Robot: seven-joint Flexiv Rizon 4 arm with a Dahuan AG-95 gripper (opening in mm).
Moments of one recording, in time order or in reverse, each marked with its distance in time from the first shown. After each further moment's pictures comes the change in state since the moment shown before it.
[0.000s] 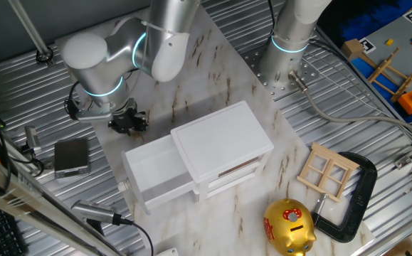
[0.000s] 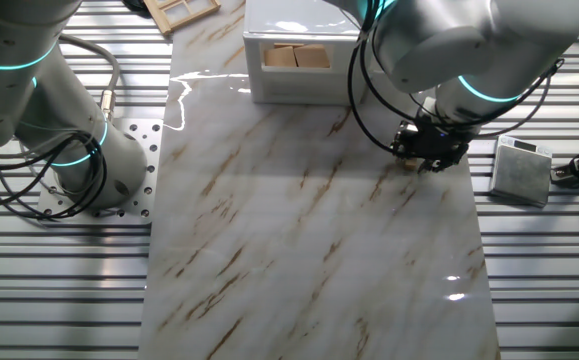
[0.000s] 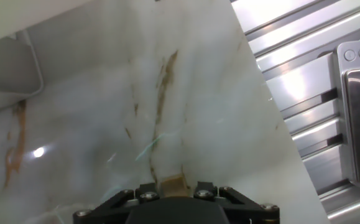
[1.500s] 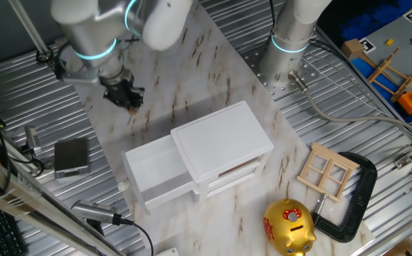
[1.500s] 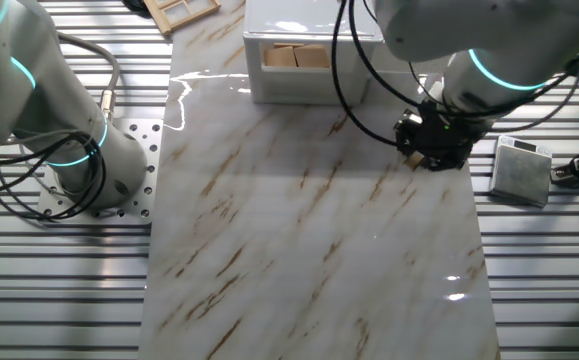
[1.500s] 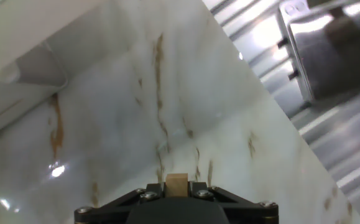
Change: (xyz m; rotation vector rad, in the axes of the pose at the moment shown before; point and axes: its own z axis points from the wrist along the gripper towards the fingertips) arm 0.054 0.012 -0.099 -0.015 -0.006 0.190
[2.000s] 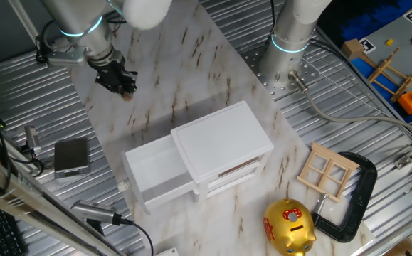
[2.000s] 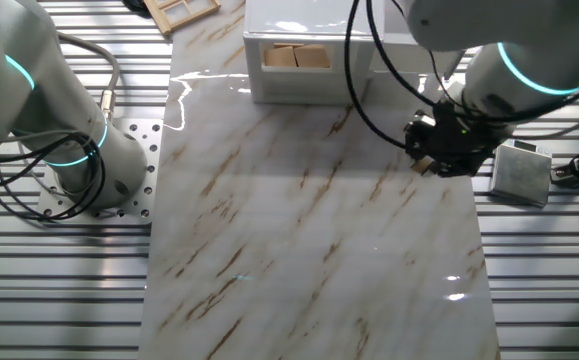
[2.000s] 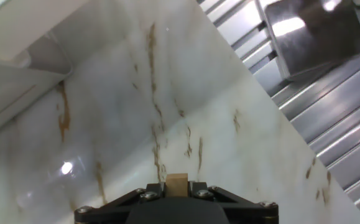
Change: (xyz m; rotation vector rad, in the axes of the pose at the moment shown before) arm 0.013 -0.009 -0.026 -0.025 0.007 0.045
